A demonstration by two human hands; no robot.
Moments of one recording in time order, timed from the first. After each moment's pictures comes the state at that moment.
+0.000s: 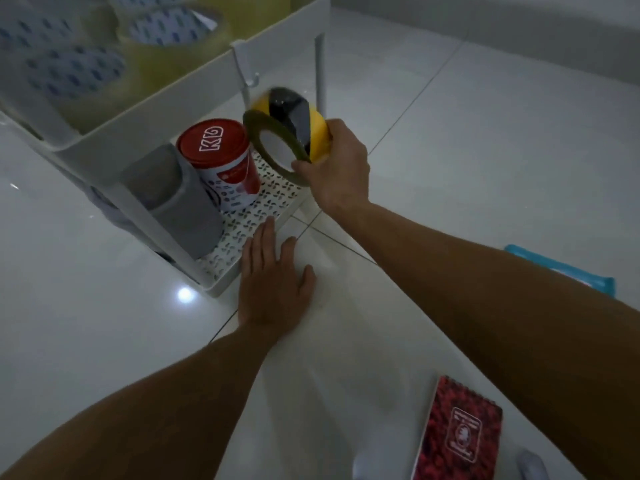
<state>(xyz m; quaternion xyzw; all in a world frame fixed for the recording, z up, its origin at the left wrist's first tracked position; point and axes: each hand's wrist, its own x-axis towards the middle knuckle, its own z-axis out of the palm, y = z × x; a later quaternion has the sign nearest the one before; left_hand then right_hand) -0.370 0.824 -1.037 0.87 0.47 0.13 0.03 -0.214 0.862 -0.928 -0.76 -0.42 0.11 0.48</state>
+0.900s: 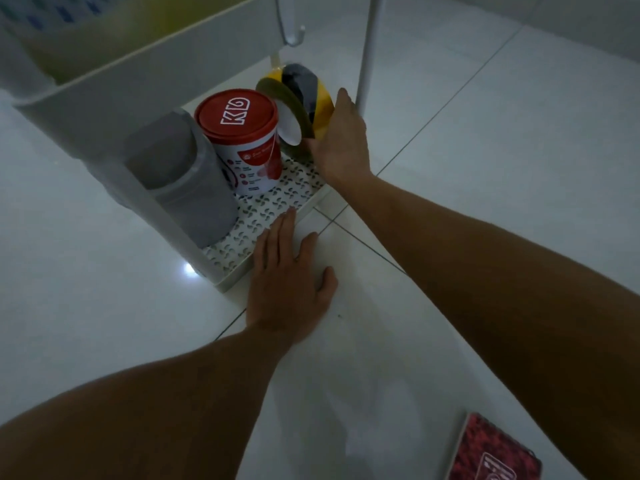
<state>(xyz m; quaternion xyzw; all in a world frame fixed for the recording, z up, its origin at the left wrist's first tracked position) -0.369 0.829 -1.040 0.87 0.48 0.11 0.04 -0.215 0.941 -0.962 -0.78 -0.48 0.14 0.39</state>
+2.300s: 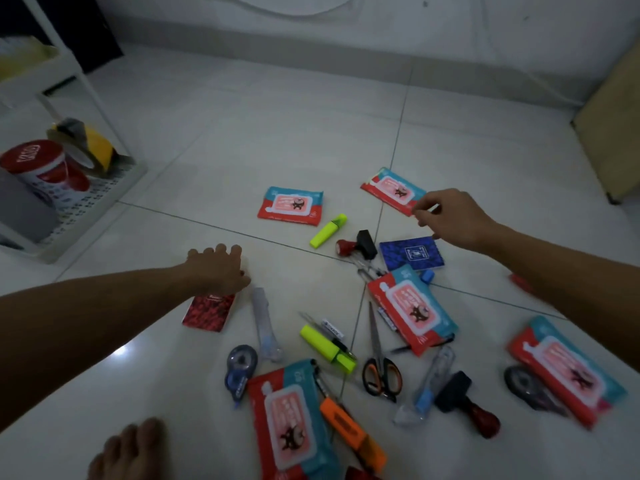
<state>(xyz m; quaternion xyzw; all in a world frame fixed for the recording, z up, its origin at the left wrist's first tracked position) -0.243 0.551 -0.930 0.91 0.32 -0.28 -0.01 0.048 0.274 -0.868 -0.89 -0.35 0.14 0.25</state>
